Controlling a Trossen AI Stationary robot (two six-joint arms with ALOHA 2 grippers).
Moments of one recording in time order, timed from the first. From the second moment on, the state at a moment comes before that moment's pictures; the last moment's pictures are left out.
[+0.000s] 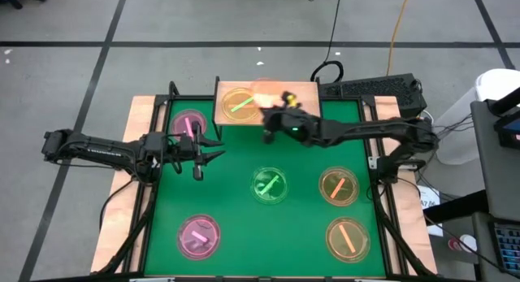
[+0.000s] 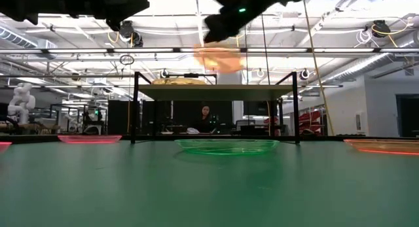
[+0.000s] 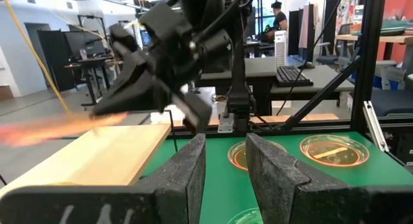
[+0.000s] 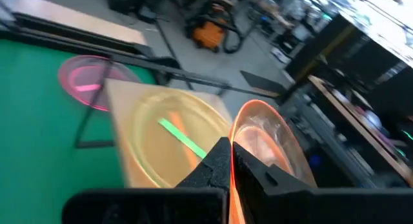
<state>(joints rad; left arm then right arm) -0.02 0.80 0.40 0.47 -0.10 0.11 -0.13 1.64 1.21 0.13 0.56 -0.44</state>
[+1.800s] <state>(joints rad) -0.27 0.92 0.46 0.37 -0.38 0.45 0.20 1.24 0.89 0.31 0.76 -0.38</state>
